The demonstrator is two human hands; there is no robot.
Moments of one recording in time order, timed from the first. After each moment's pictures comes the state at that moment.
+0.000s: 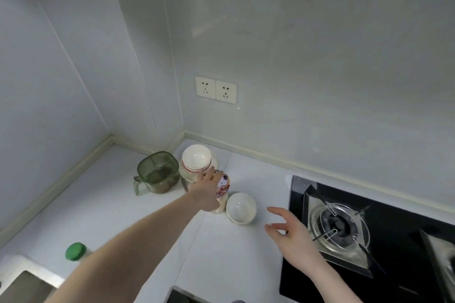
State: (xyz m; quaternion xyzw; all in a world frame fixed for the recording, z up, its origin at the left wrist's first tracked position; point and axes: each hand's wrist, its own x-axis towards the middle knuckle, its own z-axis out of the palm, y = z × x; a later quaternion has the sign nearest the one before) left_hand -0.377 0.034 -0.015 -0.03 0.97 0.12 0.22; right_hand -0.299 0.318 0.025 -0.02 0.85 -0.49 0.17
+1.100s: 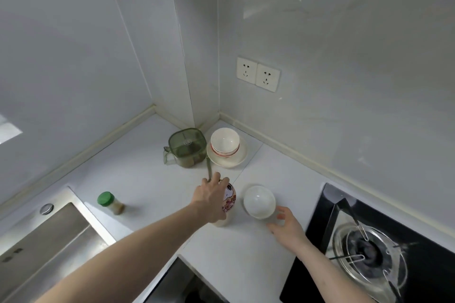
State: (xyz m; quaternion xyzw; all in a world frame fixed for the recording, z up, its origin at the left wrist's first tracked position) left_hand -0.309 0.059 -0.020 -0.16 0.97 0.07 0.17; right_hand -0.375 0.300 -0.071 -0.03 0.87 -0.38 0.33
